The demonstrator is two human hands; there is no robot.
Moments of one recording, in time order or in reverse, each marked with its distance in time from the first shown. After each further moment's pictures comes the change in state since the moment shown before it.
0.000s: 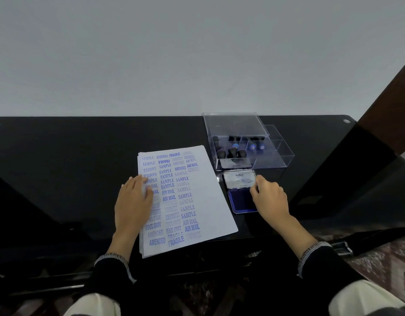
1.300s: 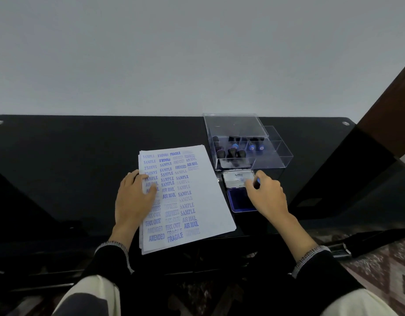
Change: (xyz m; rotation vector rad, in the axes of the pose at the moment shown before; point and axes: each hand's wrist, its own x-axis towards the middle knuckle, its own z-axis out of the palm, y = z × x) left_hand 0.008 0.000 0.000 -0.056 -0.001 -0.053; right_hand -0.005 -0.006 -0.013 0.323 -0.012 0.045
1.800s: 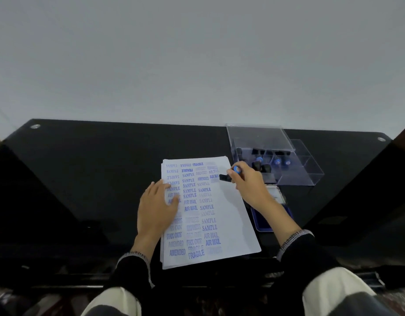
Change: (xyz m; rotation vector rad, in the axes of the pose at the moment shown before) left_hand 0.002 -0.002 0.001 0.037 0.000 0.009; right_hand 0.050 -0.082 0.044 0.379 -0.177 -0.222
